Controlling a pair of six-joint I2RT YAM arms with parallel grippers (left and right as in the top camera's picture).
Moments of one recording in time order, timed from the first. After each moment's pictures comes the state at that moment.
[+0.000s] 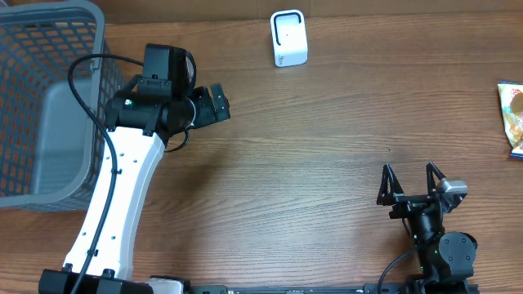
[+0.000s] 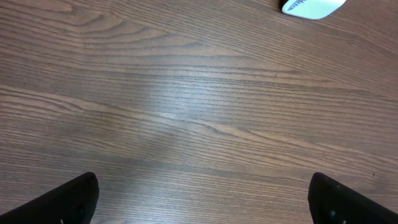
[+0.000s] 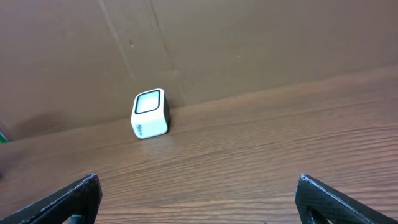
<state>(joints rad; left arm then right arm) -0.15 1.51 1.48 -1.02 0.08 -0.44 0.07 0.01 0.02 -0.04 -0.06 0.26</state>
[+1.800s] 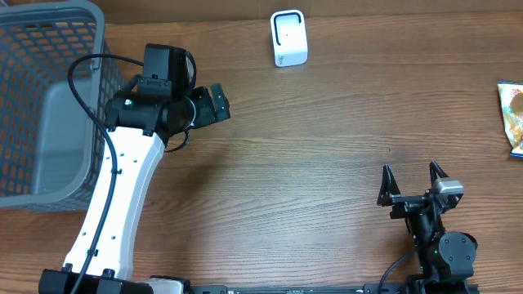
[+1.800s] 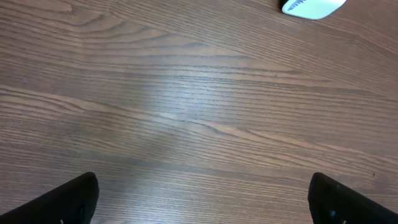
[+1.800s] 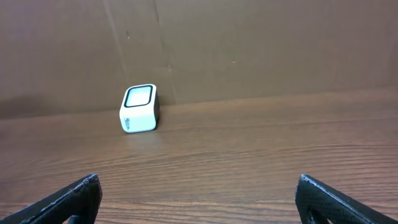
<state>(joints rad) -0.15 1.51 1.48 -1.02 0.08 -0.44 0.07 0.01 0.02 -0.03 -0.05 0.14</state>
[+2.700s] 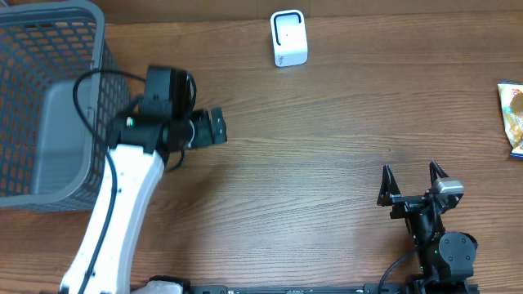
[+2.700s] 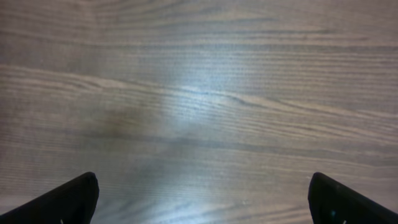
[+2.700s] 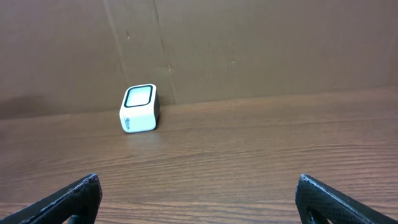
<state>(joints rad) -0.15 1.38 1.27 -0.98 0.05 -0.33 0.07 0.01 0.02 -0.03 -0.05 0.14</state>
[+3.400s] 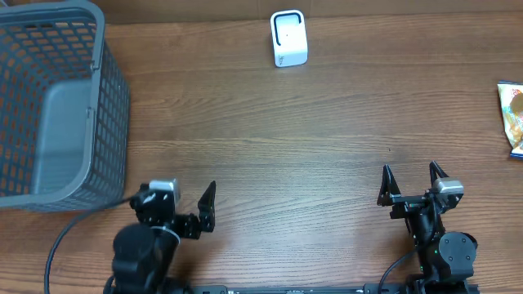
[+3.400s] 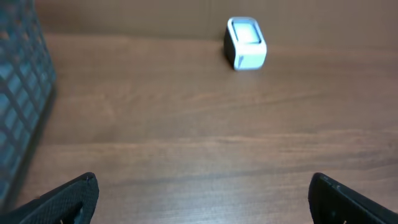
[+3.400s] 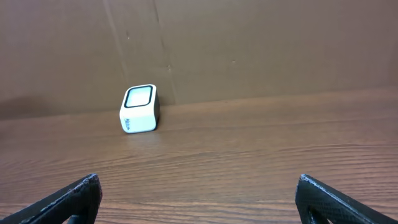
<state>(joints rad) -0.15 0.22 0.48 -0.61 0.04 -0.14 0.07 0.01 0.02 -0.03 -0.05 0.14</state>
